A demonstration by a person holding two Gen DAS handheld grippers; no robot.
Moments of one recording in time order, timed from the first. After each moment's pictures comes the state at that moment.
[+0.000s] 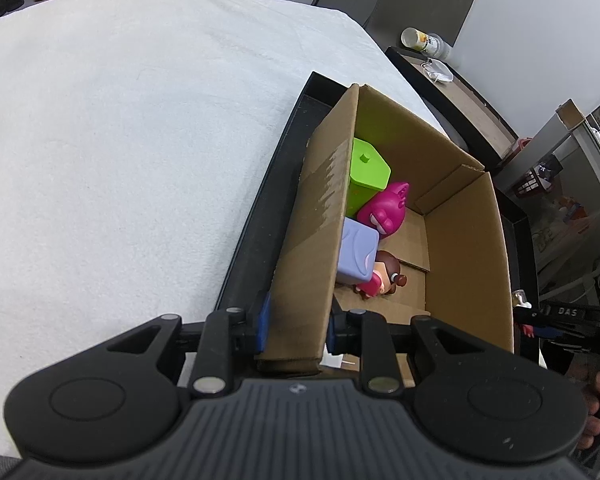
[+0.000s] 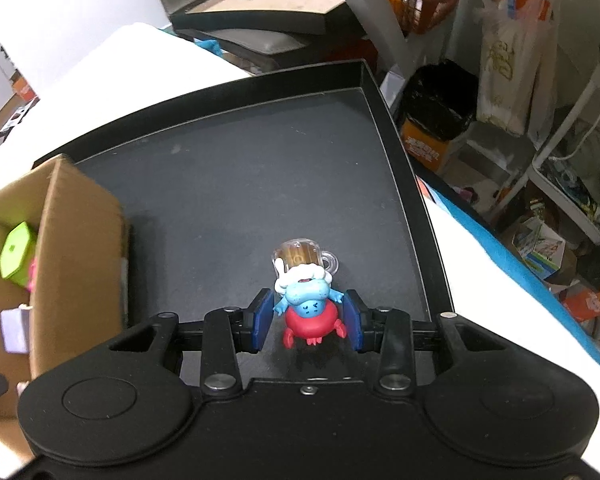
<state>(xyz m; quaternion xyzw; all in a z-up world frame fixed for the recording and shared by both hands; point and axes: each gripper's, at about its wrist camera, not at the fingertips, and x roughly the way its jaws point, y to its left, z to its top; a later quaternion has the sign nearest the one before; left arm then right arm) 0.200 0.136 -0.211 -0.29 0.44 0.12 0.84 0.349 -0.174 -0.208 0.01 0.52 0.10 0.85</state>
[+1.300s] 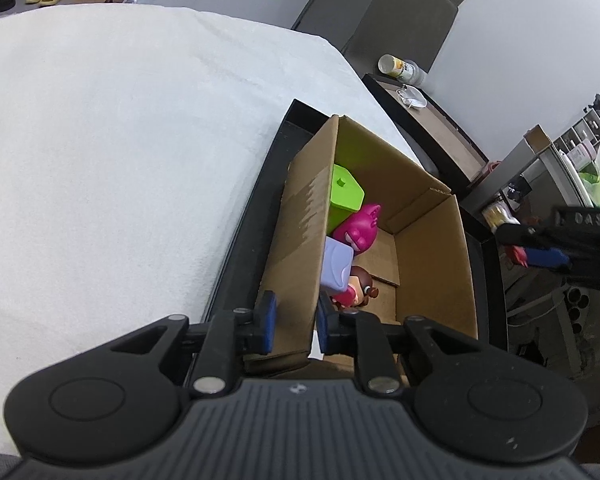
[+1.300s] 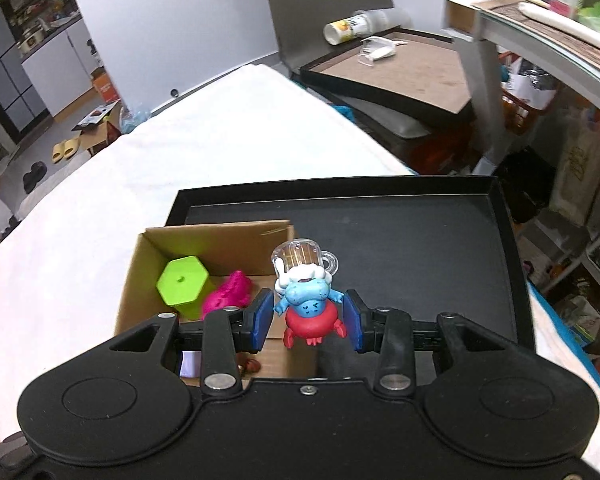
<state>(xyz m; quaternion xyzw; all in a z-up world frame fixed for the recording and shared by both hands) 0.182 0.142 -0.199 -0.31 0.40 0.09 0.86 0.317 -0.067 -0.121 -0.02 0.46 0.20 0.86</state>
